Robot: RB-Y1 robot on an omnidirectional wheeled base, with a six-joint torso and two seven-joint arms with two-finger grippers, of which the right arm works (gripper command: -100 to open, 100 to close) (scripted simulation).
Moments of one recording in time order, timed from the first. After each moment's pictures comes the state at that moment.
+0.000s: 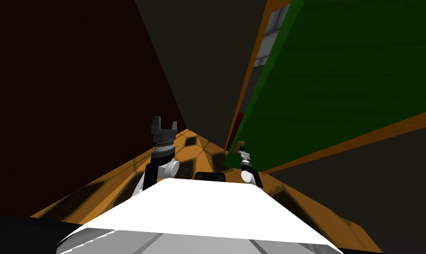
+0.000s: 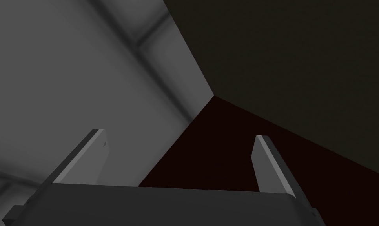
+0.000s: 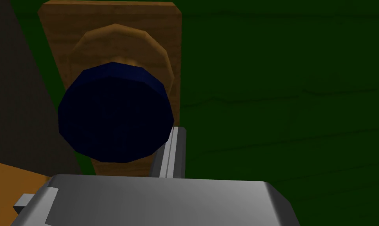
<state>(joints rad) 0.30 -0.41 0.25 -1.54 -1.21 -0.56 -0.76</state>
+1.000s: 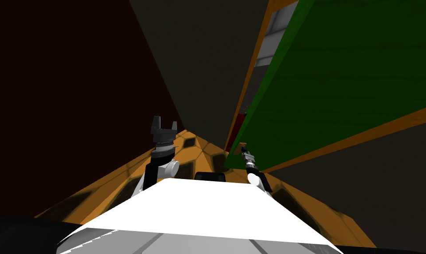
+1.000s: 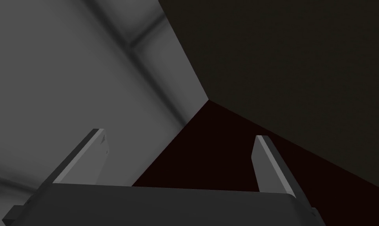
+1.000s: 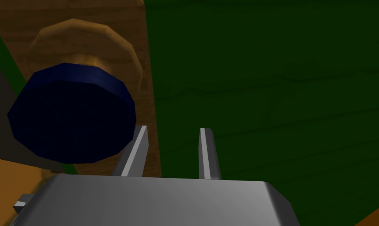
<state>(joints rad) 0.38 -0.49 0.20 -1.61 -1.34 -0.49 -0.74</state>
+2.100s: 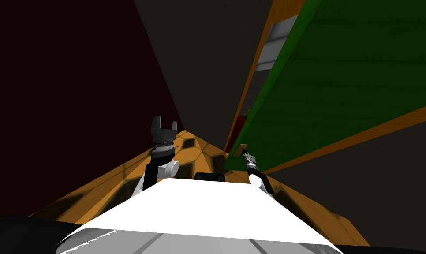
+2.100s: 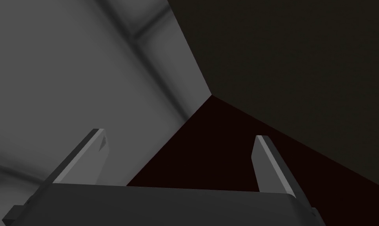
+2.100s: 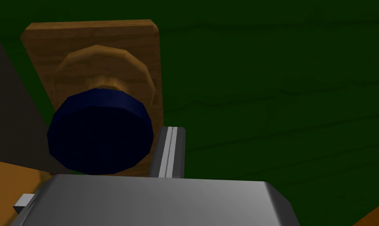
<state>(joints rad) 0.40 -0.50 0.20 -1.62 -1.36 -0.48 -0.74</state>
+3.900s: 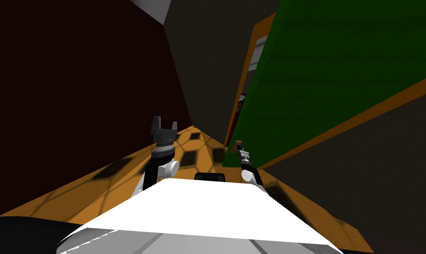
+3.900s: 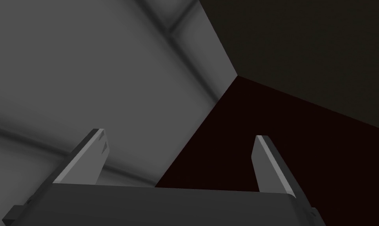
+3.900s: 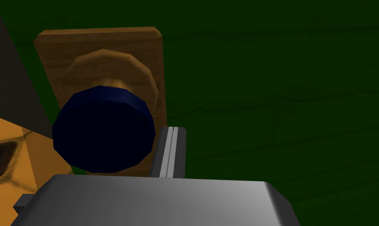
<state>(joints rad) 0.28 -0.45 0.28 -1.54 -1.20 -0.55 -0.82</state>
